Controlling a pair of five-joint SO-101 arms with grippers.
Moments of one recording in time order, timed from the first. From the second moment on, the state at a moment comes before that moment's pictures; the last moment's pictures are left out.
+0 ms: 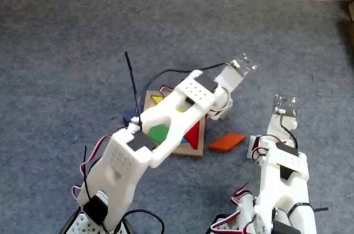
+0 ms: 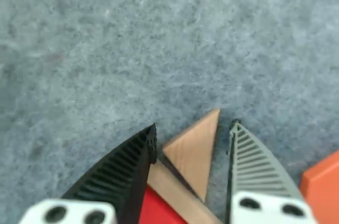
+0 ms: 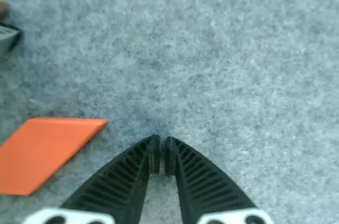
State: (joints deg) left arm 34.9 42.1 -21.0 58.3 -5.1; right arm 17.0 -30.6 73.2 31.9 14.4
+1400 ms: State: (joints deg) left arm 24.7 23.4 -37.3 96.7 -3.1; right arm 17.0 -30.6 73.2 31.9 14.4
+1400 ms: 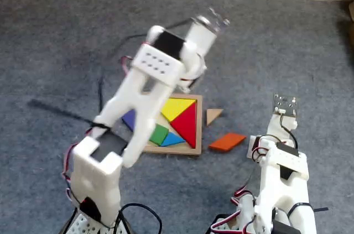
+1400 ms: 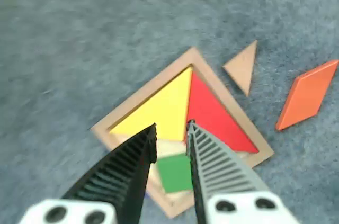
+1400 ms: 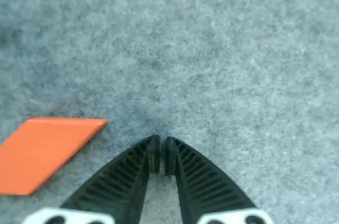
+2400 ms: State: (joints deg) left arm -15.7 -34.5 41.4 67.9 -3.2; right arm -21.4 -30.3 41.4 70.1 14.5
